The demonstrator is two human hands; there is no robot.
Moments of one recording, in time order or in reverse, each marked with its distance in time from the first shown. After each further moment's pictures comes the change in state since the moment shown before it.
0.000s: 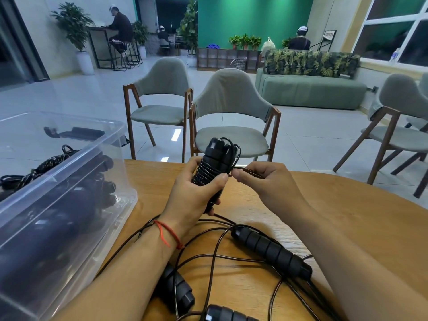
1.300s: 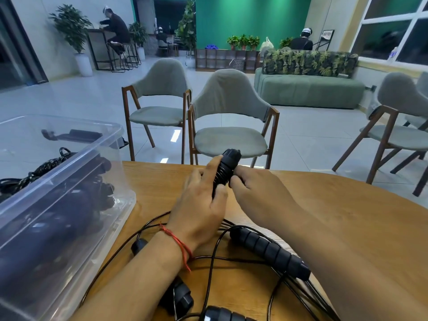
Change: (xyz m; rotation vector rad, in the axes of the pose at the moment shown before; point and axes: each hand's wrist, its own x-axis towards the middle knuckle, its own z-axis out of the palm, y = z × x) left_hand -0.012 -0.002 0.016 0.790 0.050 0.190; right_hand -0.014 -0.037 0.017 -0.542 -0.133 0.031
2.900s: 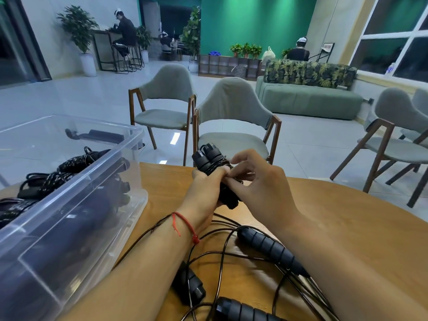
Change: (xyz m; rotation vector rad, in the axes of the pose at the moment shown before) left_hand 0.025 0.018 -0.017 -1.034 -0.018 -0.601; right_hand 0.000 -0.015 0.011 0.263 0.356 -0.285
